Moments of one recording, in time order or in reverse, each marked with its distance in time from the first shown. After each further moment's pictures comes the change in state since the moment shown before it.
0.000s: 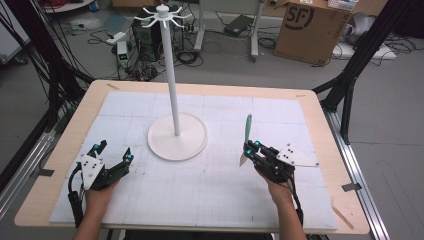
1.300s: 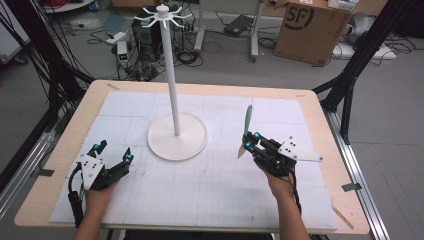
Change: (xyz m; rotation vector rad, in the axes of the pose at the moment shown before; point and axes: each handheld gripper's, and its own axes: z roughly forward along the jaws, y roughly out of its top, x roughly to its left) left arm 0.000 0.000 0.000 0.001 0.001 0.001; right arm 0.005 0.032 0.006 -0.058 0.015 -0.030
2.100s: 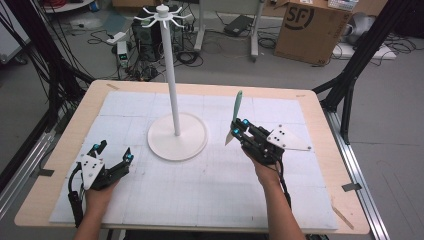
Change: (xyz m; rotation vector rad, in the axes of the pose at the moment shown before) left arm 0.000 0.000 0.000 -0.002 -0.001 -0.003; right arm 0.007 0.019 0.036 -0.092 0.015 -0.014
